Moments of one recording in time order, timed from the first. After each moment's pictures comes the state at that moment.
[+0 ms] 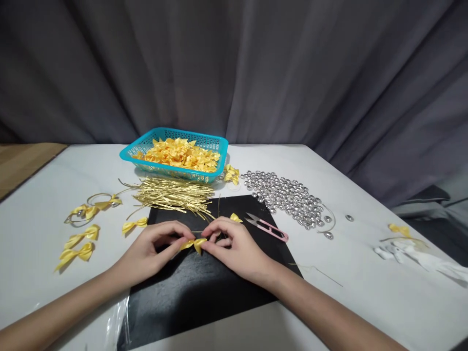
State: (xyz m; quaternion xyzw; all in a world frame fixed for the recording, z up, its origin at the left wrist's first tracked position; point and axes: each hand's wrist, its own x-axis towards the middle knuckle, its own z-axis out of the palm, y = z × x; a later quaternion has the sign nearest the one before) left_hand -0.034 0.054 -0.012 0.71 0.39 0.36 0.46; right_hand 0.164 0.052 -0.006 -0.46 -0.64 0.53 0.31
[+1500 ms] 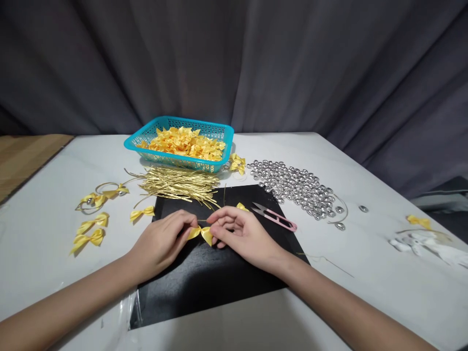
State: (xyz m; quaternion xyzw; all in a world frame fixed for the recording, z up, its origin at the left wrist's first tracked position) left_hand -0.034 0.051 -0.015 0.88 0.36 0.27 0.10; right_hand 0.164 0.049 0.005 -0.46 -0.56 0.61 0.31
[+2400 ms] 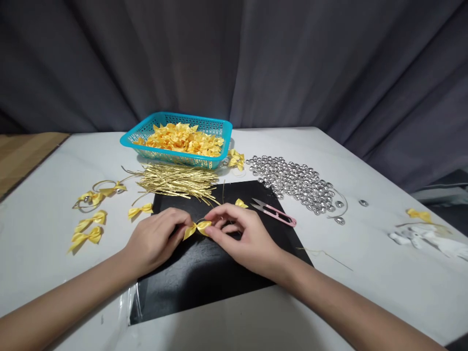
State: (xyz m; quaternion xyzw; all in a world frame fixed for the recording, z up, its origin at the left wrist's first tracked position) left_hand -0.037 0.051 -0.015 0.88 0.33 0.33 0.02; right_hand 0.162 0.038 0.007 -0.46 -0.65 0.48 0.36
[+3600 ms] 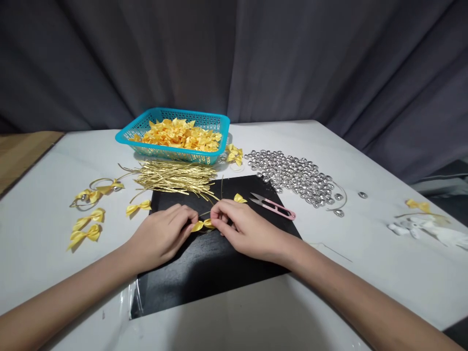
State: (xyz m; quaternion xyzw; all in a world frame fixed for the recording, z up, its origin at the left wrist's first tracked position) left_hand -0.033 0.053 -0.012 0.92 0.34 0.18 0.06; right_hand 0.174 0.051 0.016 -0.43 -0.81 0.36 0.19
